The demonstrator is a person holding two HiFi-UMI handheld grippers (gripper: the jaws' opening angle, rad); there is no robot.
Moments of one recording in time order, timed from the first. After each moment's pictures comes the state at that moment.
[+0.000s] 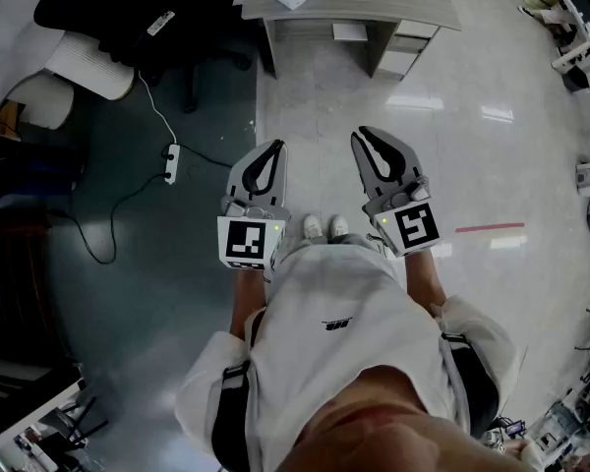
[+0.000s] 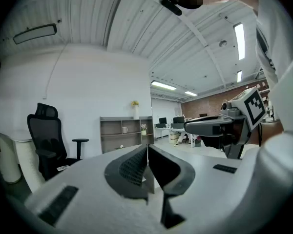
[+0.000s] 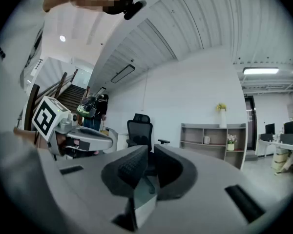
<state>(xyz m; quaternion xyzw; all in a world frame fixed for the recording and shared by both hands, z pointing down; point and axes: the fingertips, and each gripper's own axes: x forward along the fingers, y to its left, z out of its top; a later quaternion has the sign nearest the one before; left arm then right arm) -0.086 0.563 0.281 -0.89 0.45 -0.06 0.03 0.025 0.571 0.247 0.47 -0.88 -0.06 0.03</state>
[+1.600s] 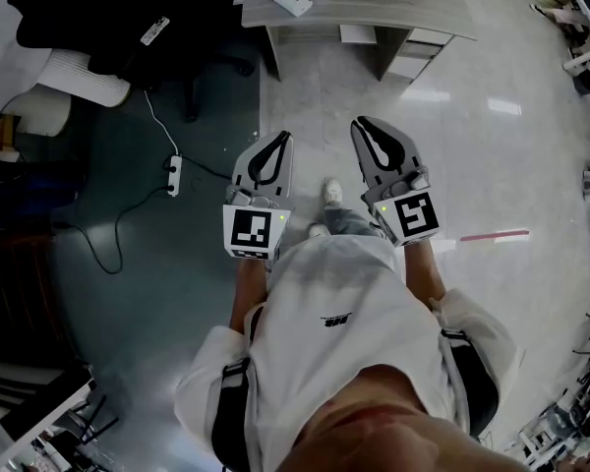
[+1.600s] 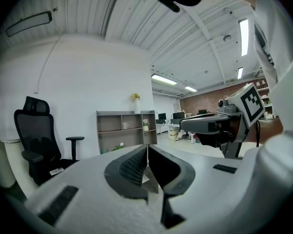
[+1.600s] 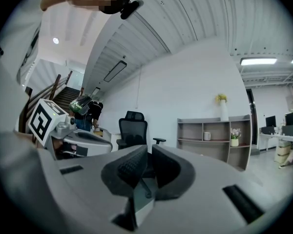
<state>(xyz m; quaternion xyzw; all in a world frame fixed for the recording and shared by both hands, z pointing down) -0.075 0.433 0.304 -0.89 0.44 -0.08 0.03 0.029 0.437 0.272 0.48 -0.88 -0.02 0.03</state>
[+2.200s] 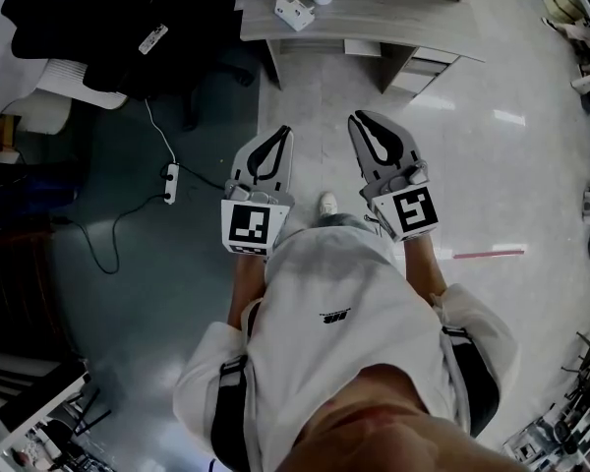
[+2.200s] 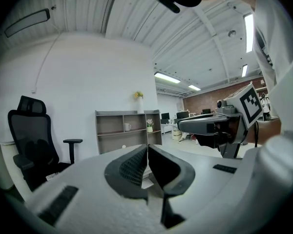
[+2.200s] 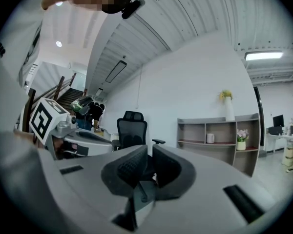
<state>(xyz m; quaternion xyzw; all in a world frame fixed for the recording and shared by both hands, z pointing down) -0.041 0.343 0.298 -0.89 0.45 -0.08 0.03 0.055 0.341 0.263 0.45 -0.89 -0.04 0.02</state>
